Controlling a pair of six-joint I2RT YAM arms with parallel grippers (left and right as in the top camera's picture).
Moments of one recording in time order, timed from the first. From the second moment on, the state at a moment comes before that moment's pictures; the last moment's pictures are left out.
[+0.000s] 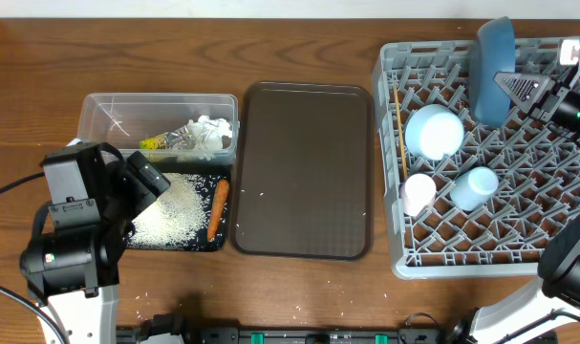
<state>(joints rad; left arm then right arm) 0.17 0.95 1.12 -1.08 -0.06 -0.54 -0.51 1.89 1.42 -0.38 -1.55 -0.01</state>
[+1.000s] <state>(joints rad) 0.17 0.95 1.12 -1.08 -0.06 -0.54 -0.56 1.89 1.43 -0.43 -1.55 0.03</state>
